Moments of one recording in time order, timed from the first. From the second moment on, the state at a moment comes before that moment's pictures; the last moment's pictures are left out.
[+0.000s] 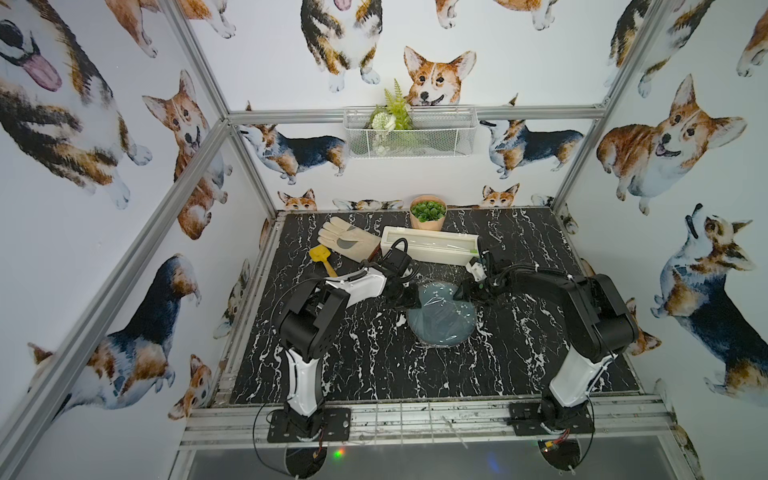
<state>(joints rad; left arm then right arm) -0.61 1.94 1.20 -0.47 0.41 -0.57 0.35 1.78 0.98 -0.39 -0.48 0.45</state>
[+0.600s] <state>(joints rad) -0.59 1.87 1.21 -0.49 0.28 -0.57 0.29 1.65 0.87 -0.18 -0.62 0.62</state>
